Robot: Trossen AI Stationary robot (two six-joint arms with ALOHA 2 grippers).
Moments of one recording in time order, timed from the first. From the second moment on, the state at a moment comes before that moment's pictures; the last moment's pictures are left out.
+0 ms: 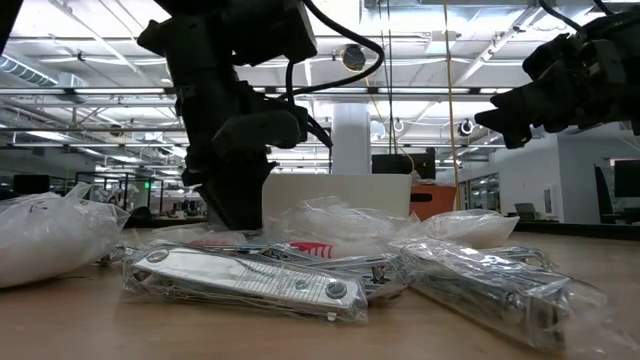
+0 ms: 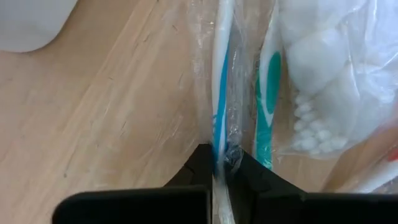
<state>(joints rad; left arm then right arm) -0.23 1.94 1.18 -0.56 -0.10 -0.77 -0.44 0.33 0.02 0.25 -0.49 0.12</state>
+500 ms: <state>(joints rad) -0.25 1.77 1.18 -0.67 -0.23 -0.74 -0.44 0.33 0.02 0.24 -0.49 0.12</state>
